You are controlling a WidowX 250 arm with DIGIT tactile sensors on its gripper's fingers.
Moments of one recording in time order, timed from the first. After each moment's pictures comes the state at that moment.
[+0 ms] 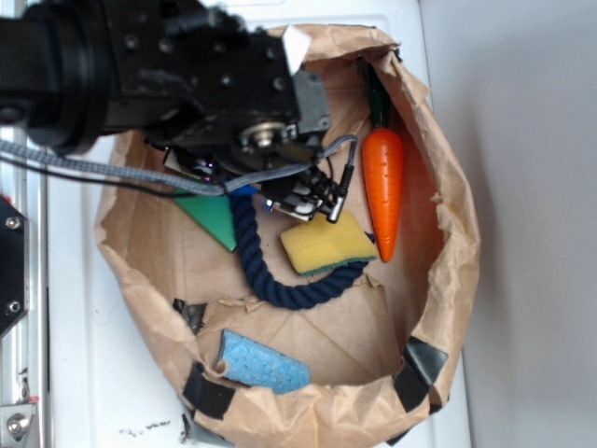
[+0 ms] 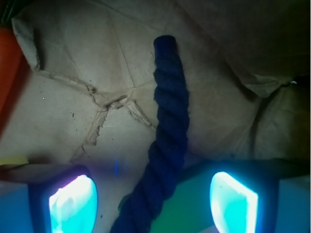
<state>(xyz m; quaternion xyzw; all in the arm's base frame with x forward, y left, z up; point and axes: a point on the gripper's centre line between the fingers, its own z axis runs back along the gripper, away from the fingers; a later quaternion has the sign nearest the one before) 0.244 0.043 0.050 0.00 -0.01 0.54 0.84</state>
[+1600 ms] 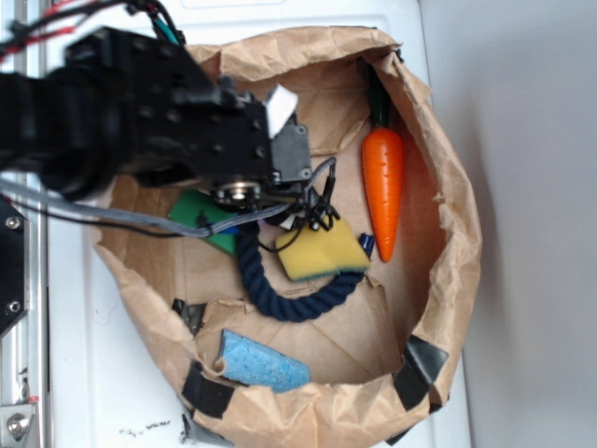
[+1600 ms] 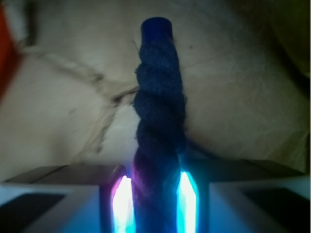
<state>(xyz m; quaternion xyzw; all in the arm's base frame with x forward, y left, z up) 0.251 0.034 0.034 -0.01 -0.07 0.51 0.86</state>
